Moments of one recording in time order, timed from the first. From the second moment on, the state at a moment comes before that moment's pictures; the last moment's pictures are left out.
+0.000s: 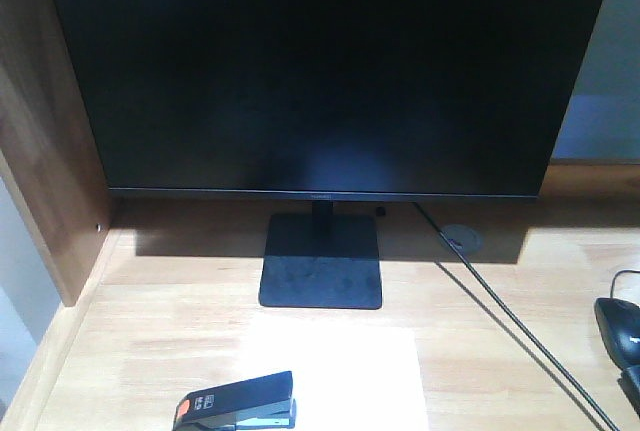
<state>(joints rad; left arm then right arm) -0.02 -0.01 0.03 -0.06 0.19 0.04 0.11 0.15 -0.12 -0.06 0.08 0.13</state>
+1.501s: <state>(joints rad) -0.02 -0.01 0.03 -0.06 0.19 0.04 -0.08 -0.01 0.03 -0.01 0.13 0.00</state>
